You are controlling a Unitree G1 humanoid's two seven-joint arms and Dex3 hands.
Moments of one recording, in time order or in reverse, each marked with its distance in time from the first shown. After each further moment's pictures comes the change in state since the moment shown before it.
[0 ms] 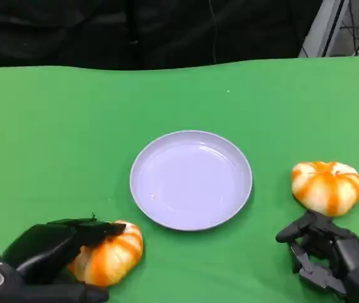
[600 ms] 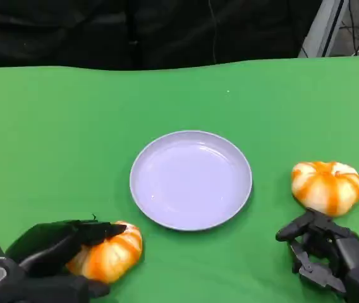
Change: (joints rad) left arm -0.040 0.019 -0.057 0.044 -0.076 0.025 -0.036; right arm 0.002 0.002 0.000 -0.015 0.001 0.005 0.000
